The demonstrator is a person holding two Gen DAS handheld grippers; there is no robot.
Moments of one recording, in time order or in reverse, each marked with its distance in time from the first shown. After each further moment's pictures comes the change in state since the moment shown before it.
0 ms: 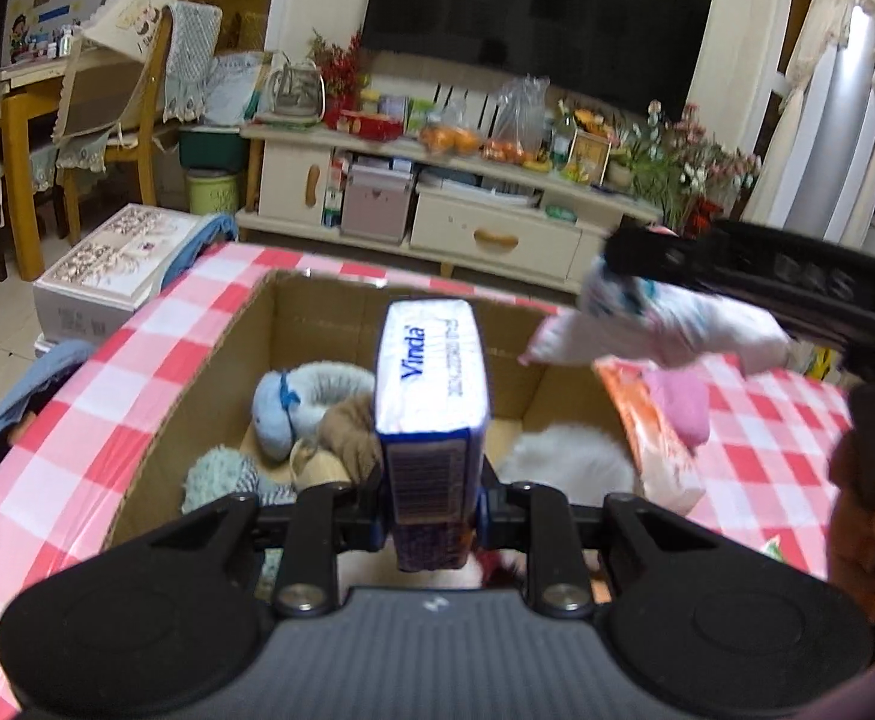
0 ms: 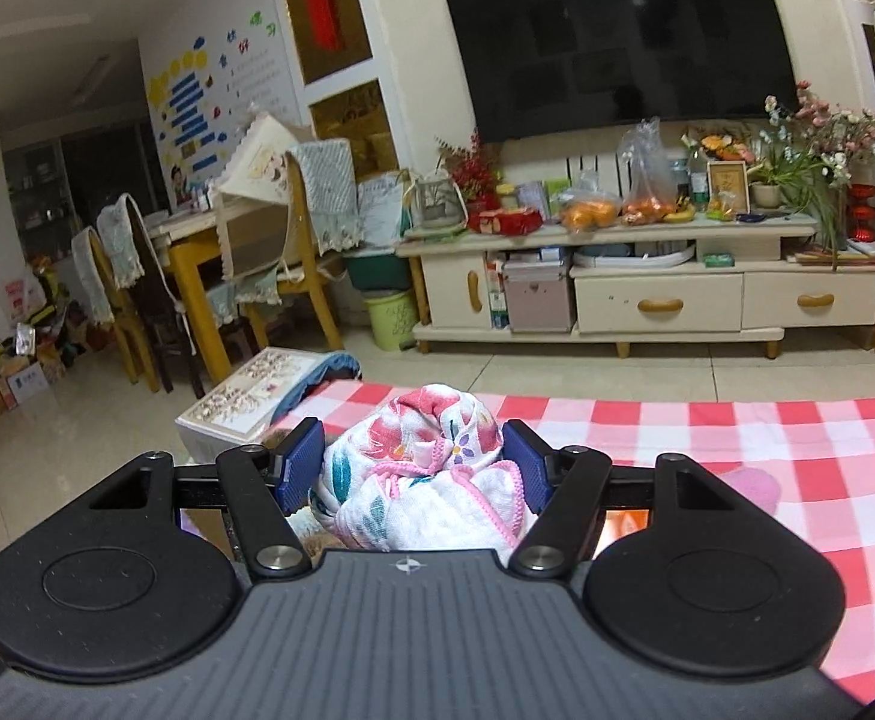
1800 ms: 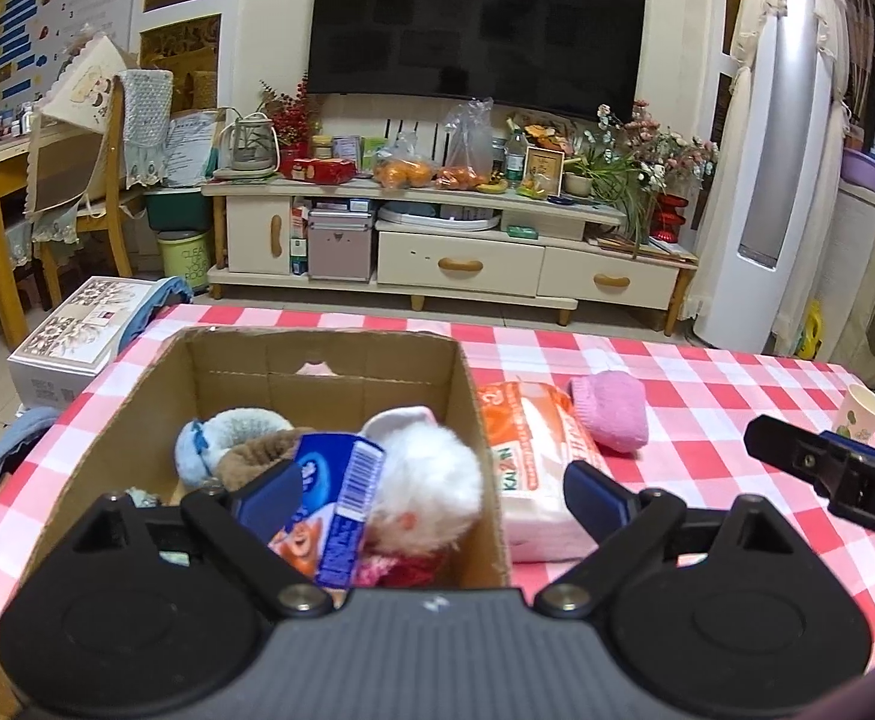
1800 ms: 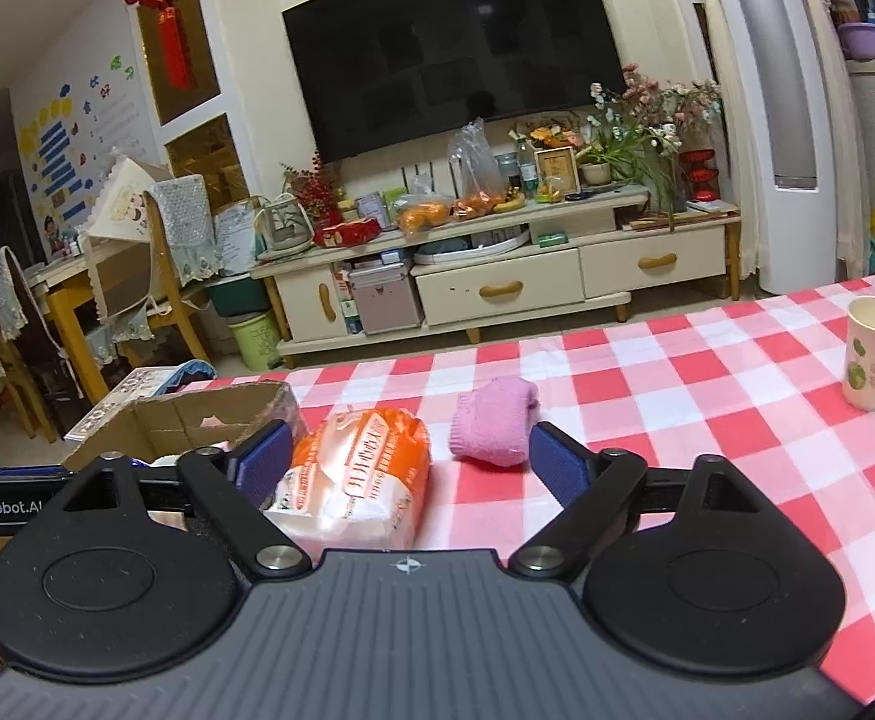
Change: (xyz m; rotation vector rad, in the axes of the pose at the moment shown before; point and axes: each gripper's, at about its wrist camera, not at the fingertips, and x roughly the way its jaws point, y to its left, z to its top) left arm -0.011 -0.060 -0.011 0.123 -0.055 0.021; right arm -0.101 -0.049 -0.059 0.150 -0.063 -0.284
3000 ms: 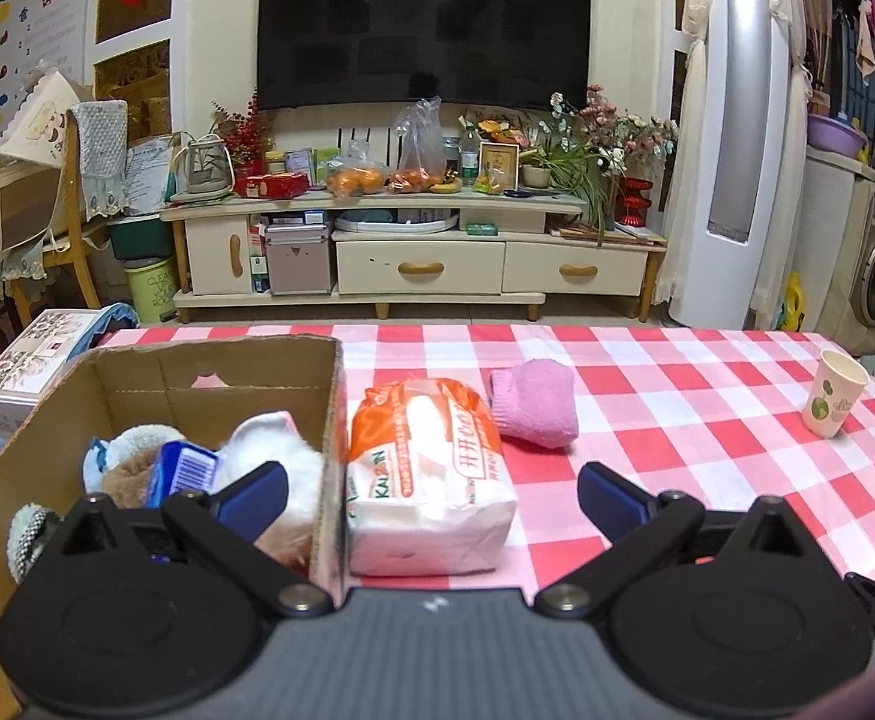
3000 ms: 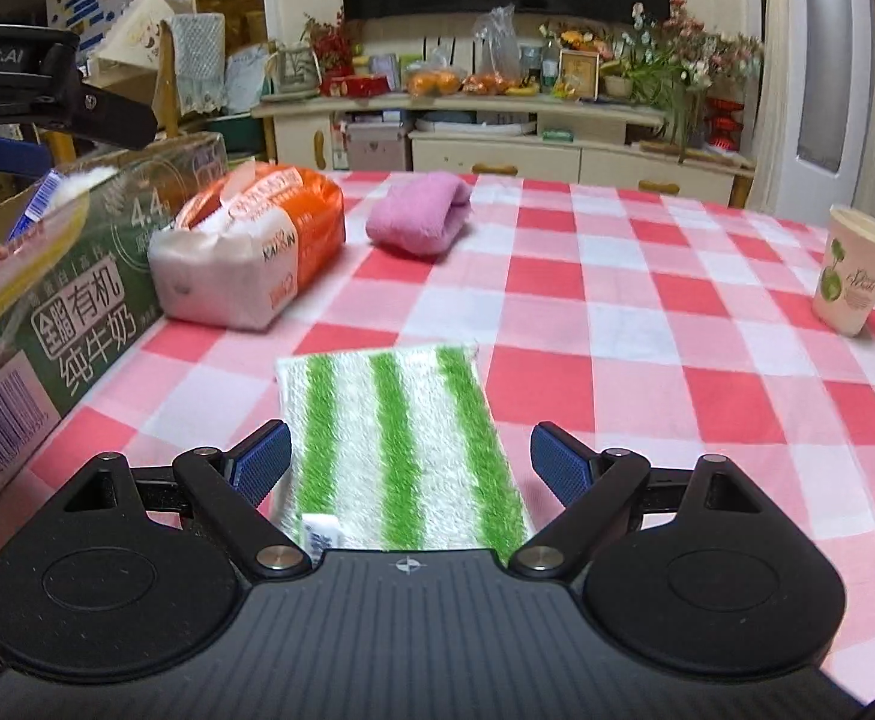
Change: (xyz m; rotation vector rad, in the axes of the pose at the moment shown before) left arm 0.015 -0.071 -0.011 0.080 -0.018 -0.021; right arm 0.025 -0.044 -0.074 -0.199 0.255 -0.027
